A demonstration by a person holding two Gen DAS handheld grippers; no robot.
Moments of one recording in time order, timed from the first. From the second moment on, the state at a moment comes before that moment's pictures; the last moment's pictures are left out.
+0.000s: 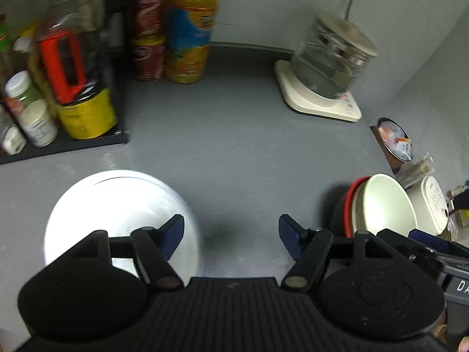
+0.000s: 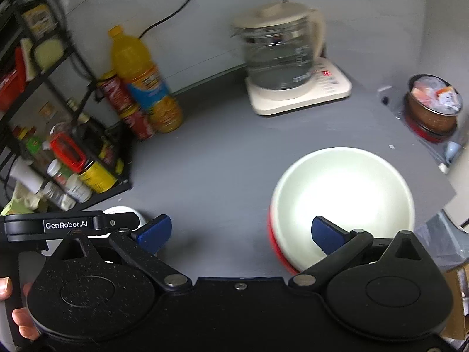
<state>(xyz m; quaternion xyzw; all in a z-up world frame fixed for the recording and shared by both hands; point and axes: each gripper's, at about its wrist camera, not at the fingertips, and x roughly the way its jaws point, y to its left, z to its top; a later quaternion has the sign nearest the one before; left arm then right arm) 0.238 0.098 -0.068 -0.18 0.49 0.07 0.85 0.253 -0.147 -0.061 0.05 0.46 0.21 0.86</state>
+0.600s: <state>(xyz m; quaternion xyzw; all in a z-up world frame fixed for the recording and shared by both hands) 0.305 0.002 -0.074 -0.14 0.52 0.00 0.84 0.288 -0.245 -0.077 0.09 0.47 0.12 0.87</state>
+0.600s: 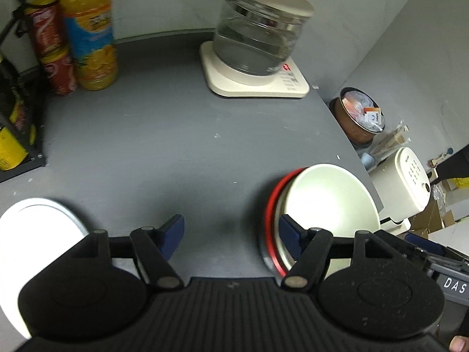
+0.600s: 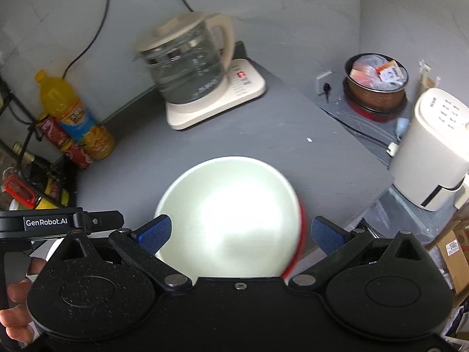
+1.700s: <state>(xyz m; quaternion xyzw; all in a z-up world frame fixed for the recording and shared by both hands) 0.353 -0.027 -0.159 -0.21 0.61 0.00 0.76 0.352 -0.281 -0.175 0.14 0.59 0.17 0.77</state>
